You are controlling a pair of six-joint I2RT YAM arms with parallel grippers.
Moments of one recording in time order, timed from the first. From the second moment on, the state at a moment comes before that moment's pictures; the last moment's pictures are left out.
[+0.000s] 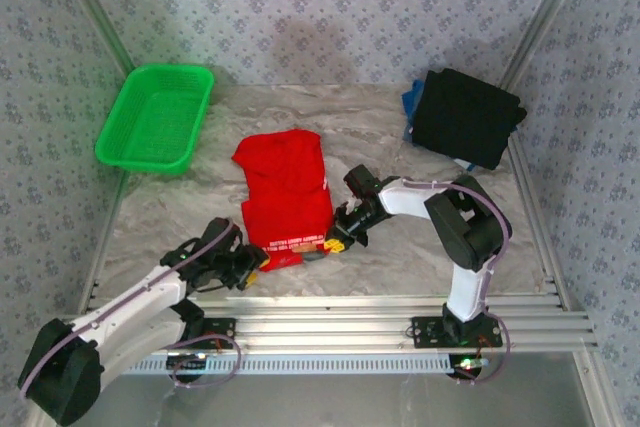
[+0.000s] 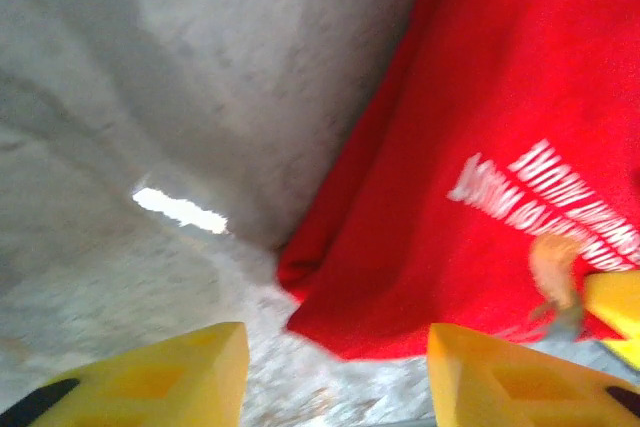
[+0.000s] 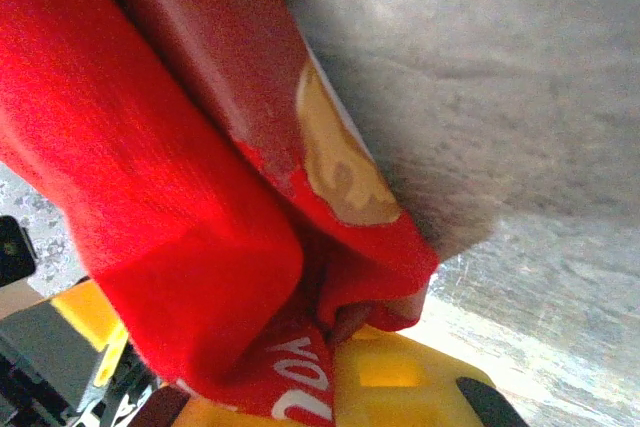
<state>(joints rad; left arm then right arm) -0.59 0.85 0.31 -0.46 0.27 -1.41 0.61 1.85 0.99 -0.48 -0.81 0.98</state>
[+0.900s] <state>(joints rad) -0.52 0.99 0.58 -0.58 0.23 -1.34 0.61 1.77 1.12 -0.66 -0.83 0.92</state>
